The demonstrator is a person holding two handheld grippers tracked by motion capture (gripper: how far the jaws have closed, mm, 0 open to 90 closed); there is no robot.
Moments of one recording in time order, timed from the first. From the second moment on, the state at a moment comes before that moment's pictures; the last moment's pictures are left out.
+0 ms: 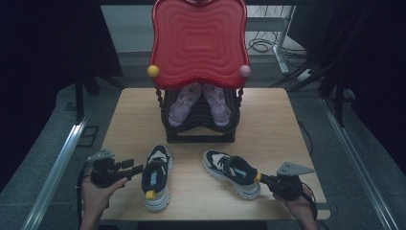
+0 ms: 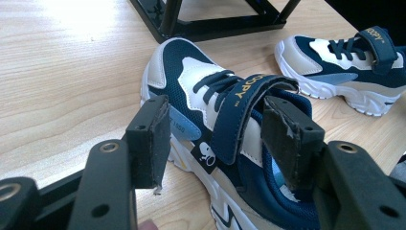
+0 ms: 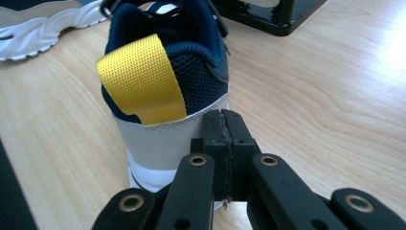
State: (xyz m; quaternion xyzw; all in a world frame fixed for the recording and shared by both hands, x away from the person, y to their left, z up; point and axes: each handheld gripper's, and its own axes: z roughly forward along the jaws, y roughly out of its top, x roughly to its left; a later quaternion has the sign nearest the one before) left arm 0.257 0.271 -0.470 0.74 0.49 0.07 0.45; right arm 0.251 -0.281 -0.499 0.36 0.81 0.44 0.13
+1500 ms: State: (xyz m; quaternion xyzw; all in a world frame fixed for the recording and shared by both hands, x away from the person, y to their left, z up) left arm 0.250 0.260 -0.463 0.74 0.48 0.06 0.46; right arm 0.246 -0.300 -0.479 0.41 0.74 0.49 0.21
